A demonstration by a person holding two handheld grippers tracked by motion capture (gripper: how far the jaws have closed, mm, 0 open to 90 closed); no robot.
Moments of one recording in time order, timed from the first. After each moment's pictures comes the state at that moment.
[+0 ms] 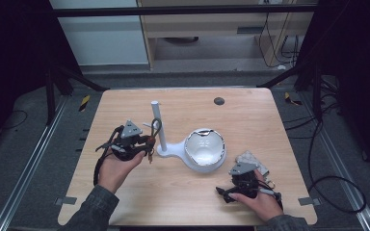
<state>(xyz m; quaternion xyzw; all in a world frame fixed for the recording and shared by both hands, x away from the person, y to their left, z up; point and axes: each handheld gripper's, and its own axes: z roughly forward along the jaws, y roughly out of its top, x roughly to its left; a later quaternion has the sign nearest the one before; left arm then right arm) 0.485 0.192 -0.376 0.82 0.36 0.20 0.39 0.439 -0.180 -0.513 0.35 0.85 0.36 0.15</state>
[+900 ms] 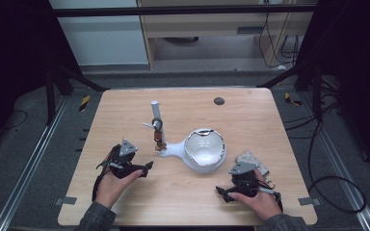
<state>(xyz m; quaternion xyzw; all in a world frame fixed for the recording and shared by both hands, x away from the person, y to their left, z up) 0.477 0.223 -0.461 0.81 0.40 0.20 0.37 0.439 -0.179 -0.513 0.35 0.85 0.36 0.15</state>
